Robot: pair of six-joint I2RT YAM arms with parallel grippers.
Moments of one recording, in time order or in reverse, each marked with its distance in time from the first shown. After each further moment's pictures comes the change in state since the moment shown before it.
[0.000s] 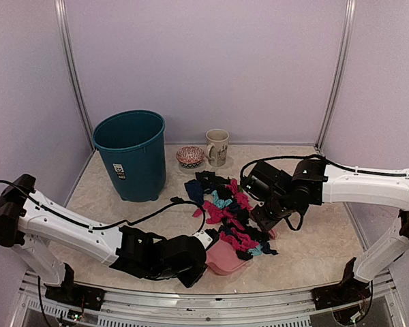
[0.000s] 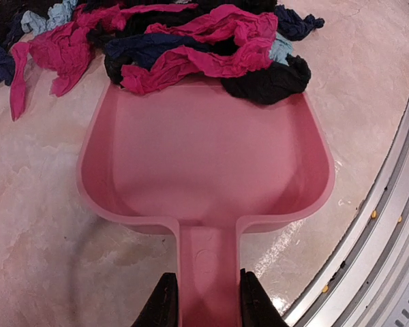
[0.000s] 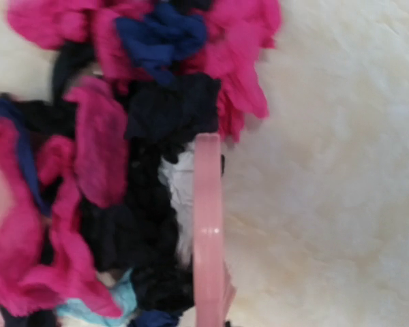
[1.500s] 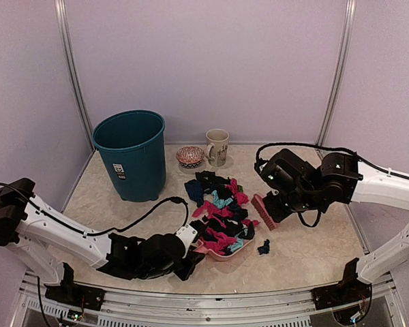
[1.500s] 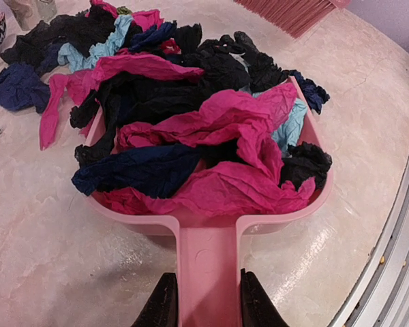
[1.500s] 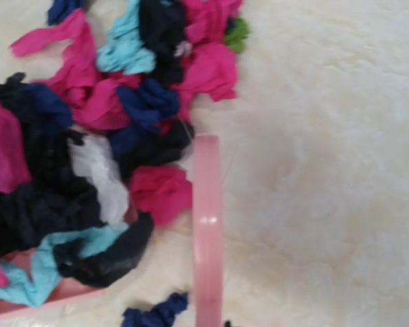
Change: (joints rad) left arm 0.055 -0.061 -0.253 0.452 -0.063 0.053; right arm 0.047 -0.163 0.024 -0.034 0.074 0.093
